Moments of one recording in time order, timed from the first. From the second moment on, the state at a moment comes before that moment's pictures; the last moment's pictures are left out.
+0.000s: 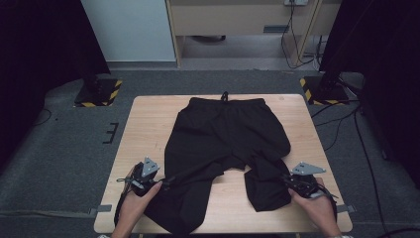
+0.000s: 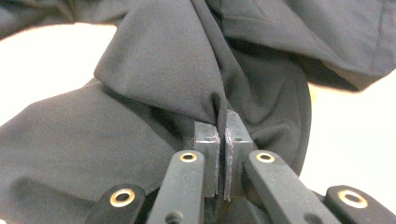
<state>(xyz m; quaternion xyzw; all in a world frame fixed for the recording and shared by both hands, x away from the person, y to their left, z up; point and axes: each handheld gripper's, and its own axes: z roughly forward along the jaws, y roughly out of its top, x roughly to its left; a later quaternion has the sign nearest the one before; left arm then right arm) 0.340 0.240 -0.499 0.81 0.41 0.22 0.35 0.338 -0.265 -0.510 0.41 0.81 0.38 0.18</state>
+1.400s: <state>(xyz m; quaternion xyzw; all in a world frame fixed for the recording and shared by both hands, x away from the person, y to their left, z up) 0.341 0.232 -0.504 0.82 0.39 0.21 0.35 0.294 -0.315 -0.510 0.46 0.78 0.37 0.21</state>
